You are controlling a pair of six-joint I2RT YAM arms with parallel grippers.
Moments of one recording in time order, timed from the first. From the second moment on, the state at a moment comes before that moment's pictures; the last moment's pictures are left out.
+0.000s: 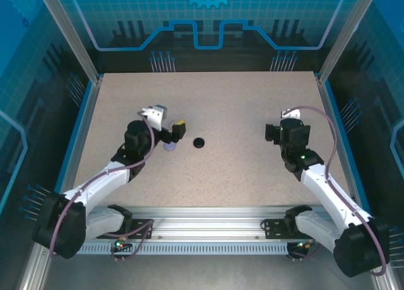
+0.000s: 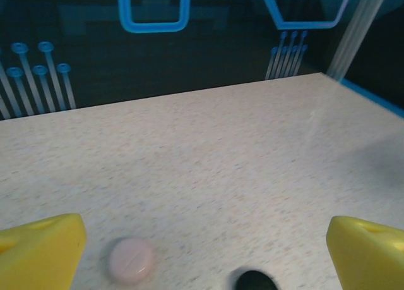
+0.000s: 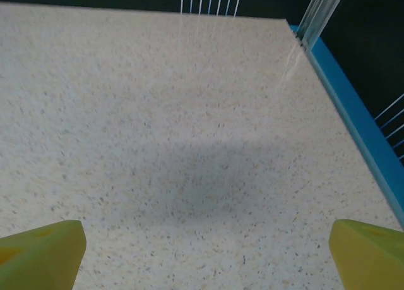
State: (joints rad) left arm -0.32 1.11 0.50 0.42 0.06 -0.07; right arm 0.24 0.99 0.58 -0.13 0.43 0.08
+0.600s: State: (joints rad) left arm -0.09 1.24 0.30 0.61 0.01 0.02; right arm 0.14 1.34 0.32 0.65 0.20 -0.05
